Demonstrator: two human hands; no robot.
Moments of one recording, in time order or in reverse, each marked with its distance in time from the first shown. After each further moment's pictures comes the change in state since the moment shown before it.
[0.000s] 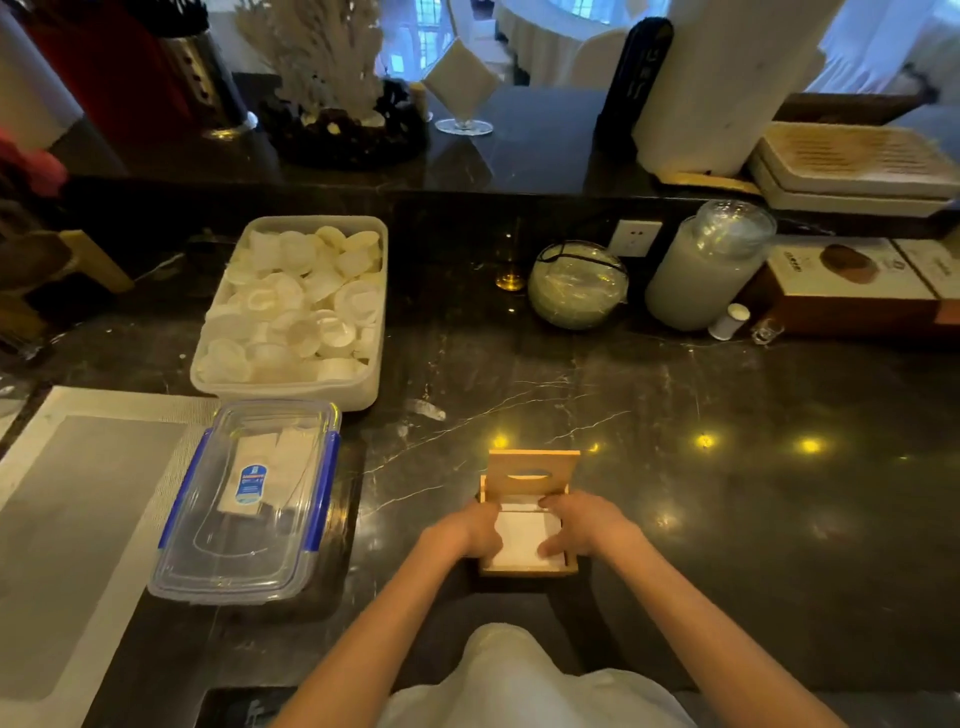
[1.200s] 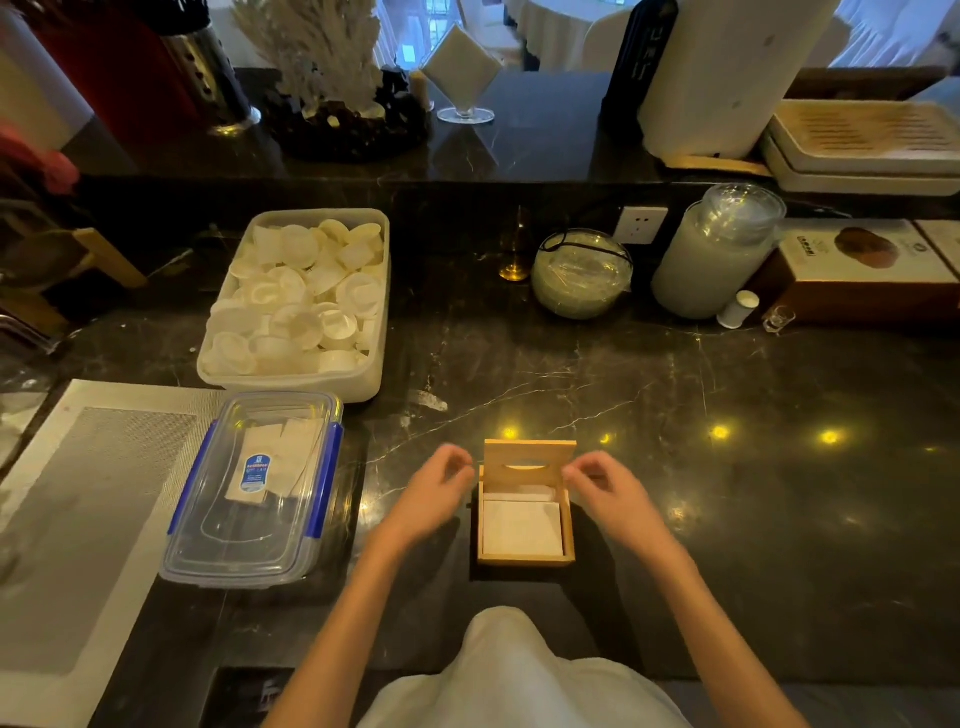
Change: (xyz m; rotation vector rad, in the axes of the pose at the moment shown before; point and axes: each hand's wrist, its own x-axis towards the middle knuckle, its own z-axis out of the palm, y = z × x) left_hand -0.056 -0.021 -0.029 -0.630 0.416 0.228; right_hand -0.032 0.031 -0.005 0.821 0.397 -0.124
